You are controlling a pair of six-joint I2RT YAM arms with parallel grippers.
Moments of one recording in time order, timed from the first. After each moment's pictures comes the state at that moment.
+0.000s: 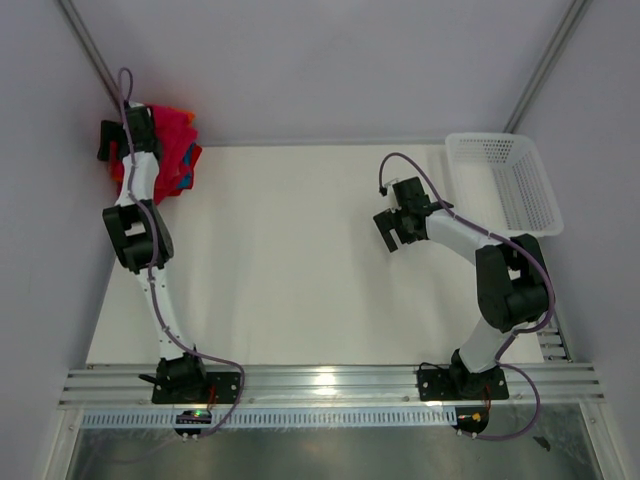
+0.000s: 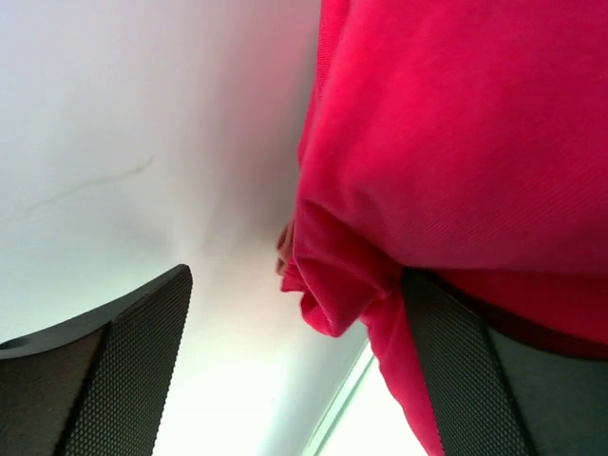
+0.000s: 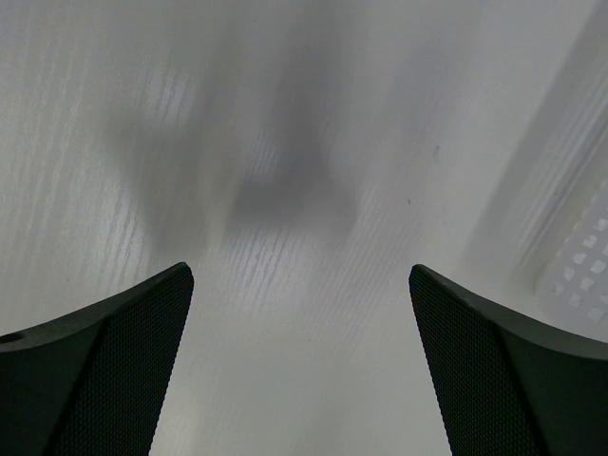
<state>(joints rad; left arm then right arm) 0.25 2.42 2.21 -0.31 -0.64 0.43 0.32 1.71 1.10 -0.41 0.18 -0.18</state>
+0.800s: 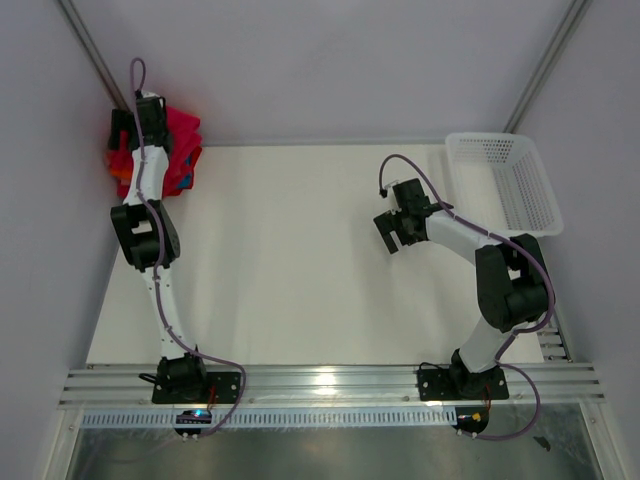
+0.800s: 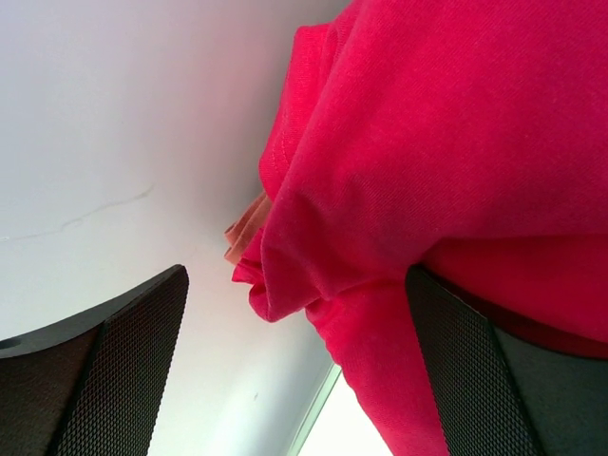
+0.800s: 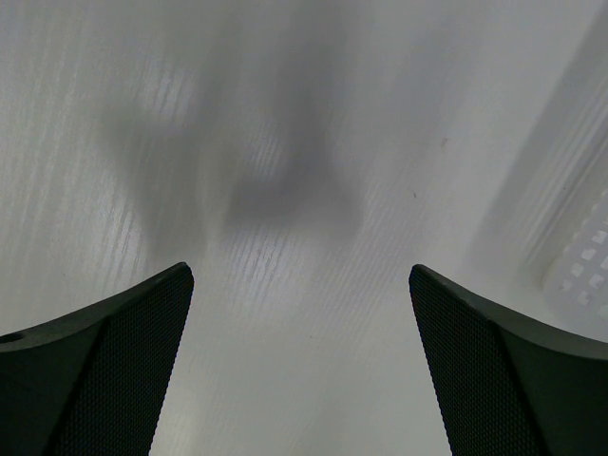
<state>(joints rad) 0.18 2.41 2.28 -0.35 -0.65 0.43 0.32 1.71 1.08 -0.41 0.18 -0.18</state>
